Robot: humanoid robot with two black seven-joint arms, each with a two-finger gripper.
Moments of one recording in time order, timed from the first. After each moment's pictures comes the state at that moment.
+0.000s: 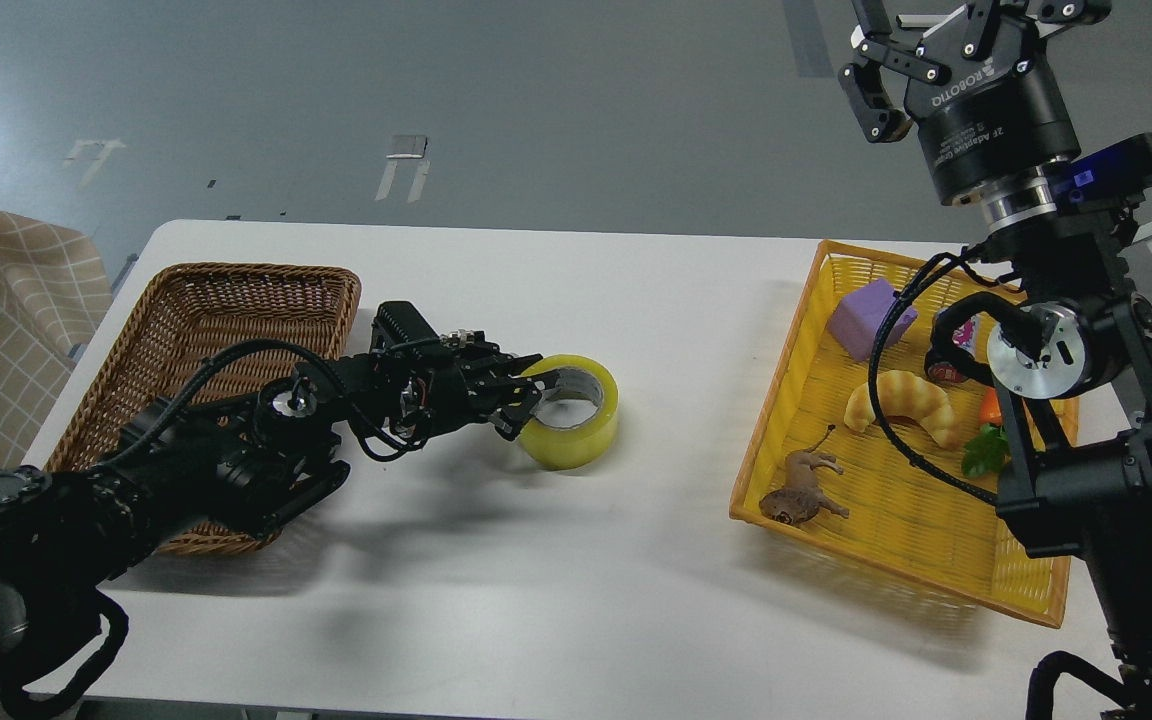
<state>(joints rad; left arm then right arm) -0.80 0.19 -0.24 -0.56 1.96 0.18 -0.49 0.55 -0.04 1.40 1.41 -0.79 0.14 0.12</state>
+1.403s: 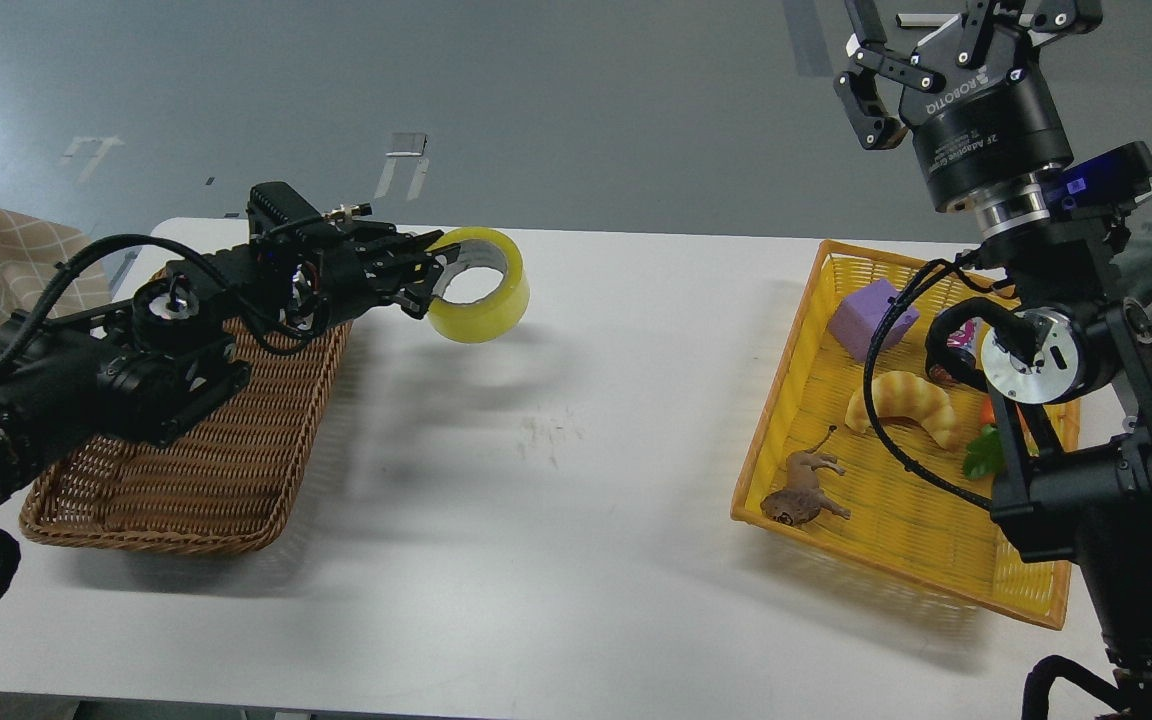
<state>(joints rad) -0.94 0.42 -0.24 -0.58 1.86 0.22 -0.49 0.55 -0.03 1.40 1.40 -0.79 0.14 0.12</state>
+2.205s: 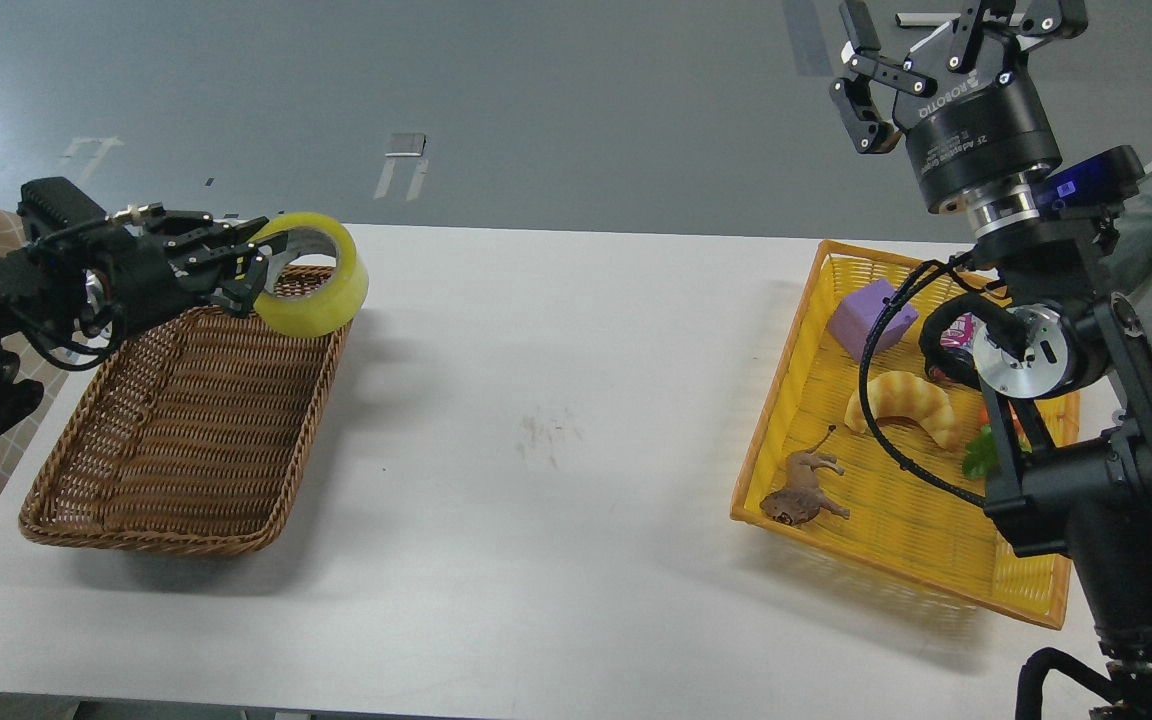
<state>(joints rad) -0.82 0.82 -0.24 -0.82 1.85 0.33 -0.49 0.56 -0.02 1.40 1.36 -0.79 0.14 0.12</state>
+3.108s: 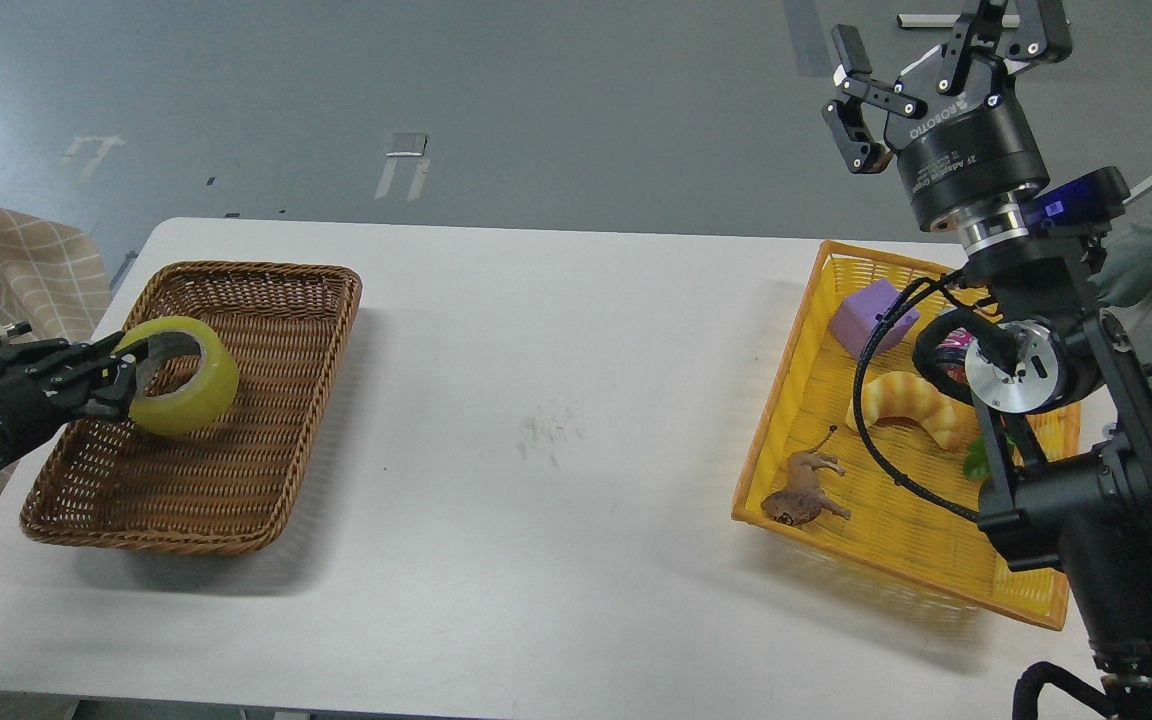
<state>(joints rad) -0.57 0.87 -0.24 -0.68 1.61 0.39 -0.49 0.53 -0.01 1.40 1.36 -0.79 0.14 0.12</state>
